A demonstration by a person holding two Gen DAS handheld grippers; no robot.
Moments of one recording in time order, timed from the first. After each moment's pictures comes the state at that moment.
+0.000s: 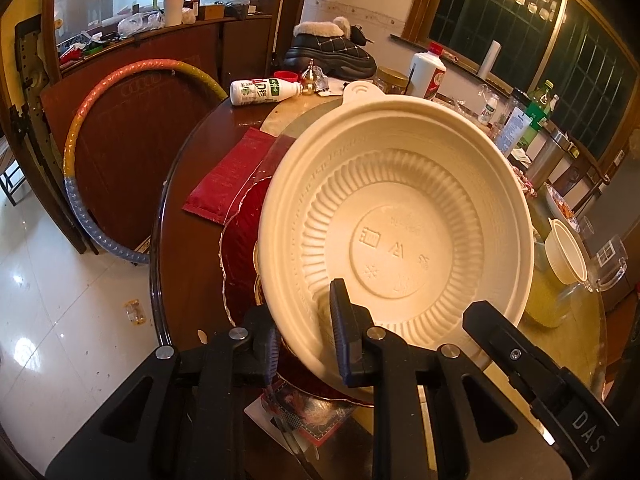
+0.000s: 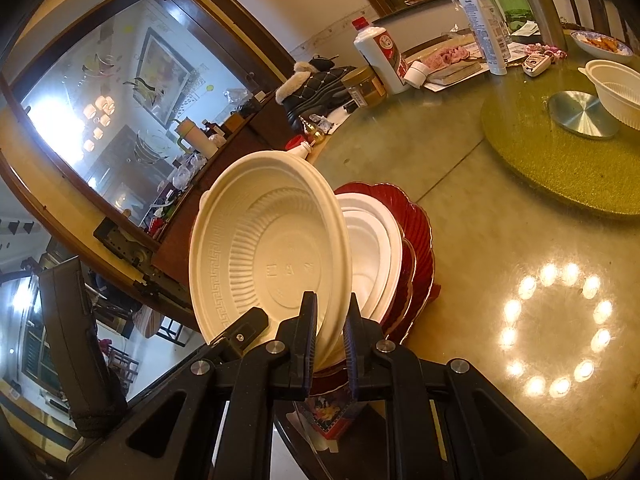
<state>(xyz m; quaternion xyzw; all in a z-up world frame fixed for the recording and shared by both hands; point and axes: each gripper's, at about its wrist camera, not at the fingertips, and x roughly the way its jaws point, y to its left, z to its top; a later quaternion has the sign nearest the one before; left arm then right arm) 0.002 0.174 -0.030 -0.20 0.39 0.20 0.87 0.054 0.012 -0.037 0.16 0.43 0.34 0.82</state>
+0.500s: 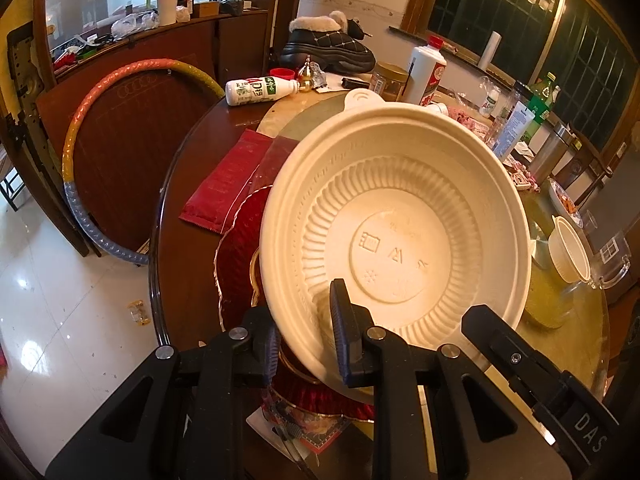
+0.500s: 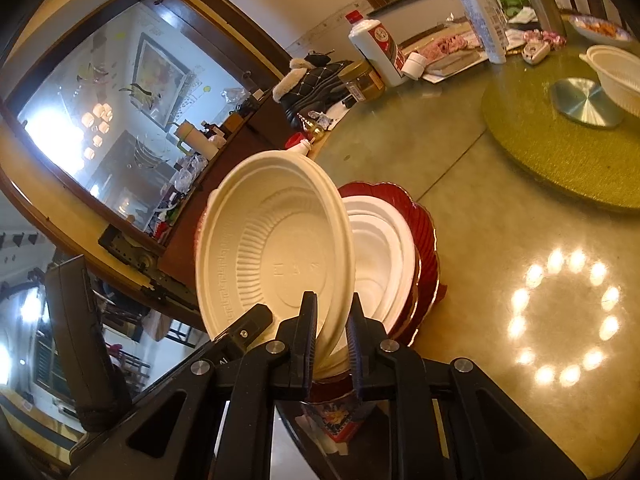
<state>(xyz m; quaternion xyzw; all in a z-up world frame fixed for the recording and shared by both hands) 0.017 0.178 -0.026 -0.19 0.41 0.20 0.87 0.065 0.014 -0.037 0.18 0.45 0.34 0.80</state>
